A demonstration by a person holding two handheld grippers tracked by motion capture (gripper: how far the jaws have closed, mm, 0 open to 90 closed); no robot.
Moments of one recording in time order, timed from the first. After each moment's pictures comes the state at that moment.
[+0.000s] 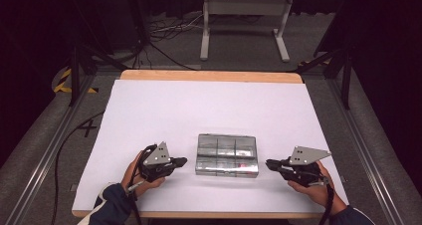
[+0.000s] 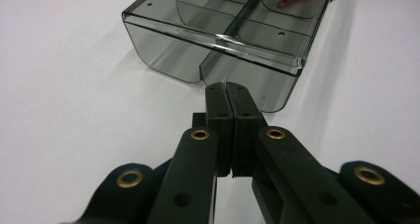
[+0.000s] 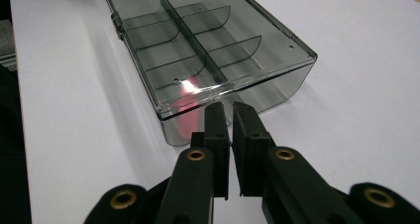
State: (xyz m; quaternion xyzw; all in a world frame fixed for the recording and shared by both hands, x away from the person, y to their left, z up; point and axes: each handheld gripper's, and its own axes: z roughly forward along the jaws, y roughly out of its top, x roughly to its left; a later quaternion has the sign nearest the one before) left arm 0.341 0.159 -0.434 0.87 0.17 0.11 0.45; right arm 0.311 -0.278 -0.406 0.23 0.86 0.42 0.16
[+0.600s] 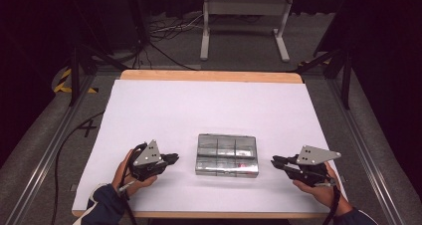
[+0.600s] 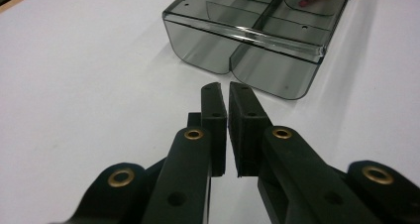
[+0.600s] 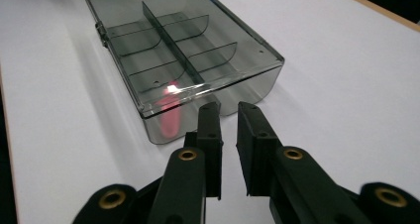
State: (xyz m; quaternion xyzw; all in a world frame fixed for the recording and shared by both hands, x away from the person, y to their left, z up) left arm 0.338 0.184 -0.426 0.86 0.18 0.15 0.44; right arm 0.306 -0.292 -0.397 0.24 0.85 0.43 0.19
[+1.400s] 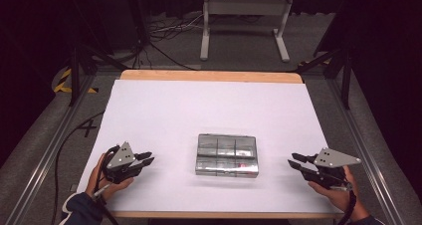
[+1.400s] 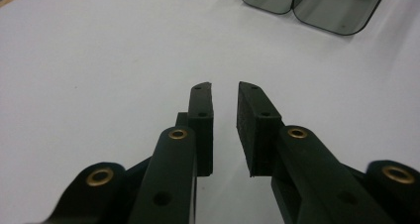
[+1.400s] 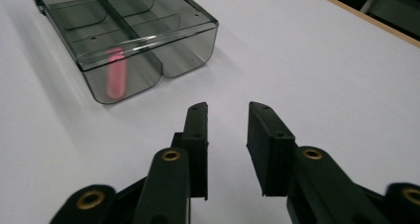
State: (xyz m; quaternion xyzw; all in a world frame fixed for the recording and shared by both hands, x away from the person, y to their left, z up) left arm 0.332 0.248 -0.435 0.86 0.24 0.18 0.42; right arm 0.297 -0.334 -0.402 0.29 0.83 0.41 0.24
